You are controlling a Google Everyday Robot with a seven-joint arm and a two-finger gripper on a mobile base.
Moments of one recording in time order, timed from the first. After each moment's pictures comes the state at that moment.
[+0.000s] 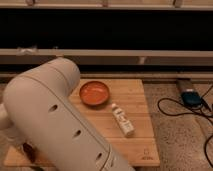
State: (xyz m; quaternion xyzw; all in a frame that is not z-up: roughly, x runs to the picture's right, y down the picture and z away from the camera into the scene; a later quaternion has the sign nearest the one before) arm -0.400 0.300 0.734 -0.41 0.16 0.35 0.83
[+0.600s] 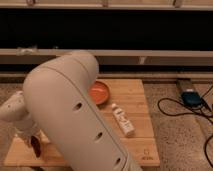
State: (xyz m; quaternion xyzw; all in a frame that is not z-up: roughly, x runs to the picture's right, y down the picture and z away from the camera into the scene) arm -0.356 0.266 0.734 -0.40 0.16 0.39 0.81
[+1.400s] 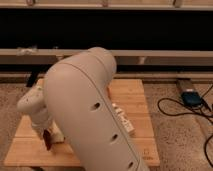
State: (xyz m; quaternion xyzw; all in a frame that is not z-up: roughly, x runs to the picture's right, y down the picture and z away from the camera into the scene) arm -0.313 0.240 0.756 -0.38 0.15 0.44 0.80
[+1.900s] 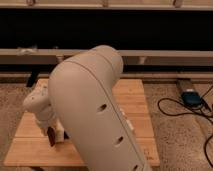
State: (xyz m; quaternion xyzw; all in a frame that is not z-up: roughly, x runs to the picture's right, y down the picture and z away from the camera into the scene) arm -0.294 0.222 0.767 -0.36 0.14 0.47 0.79
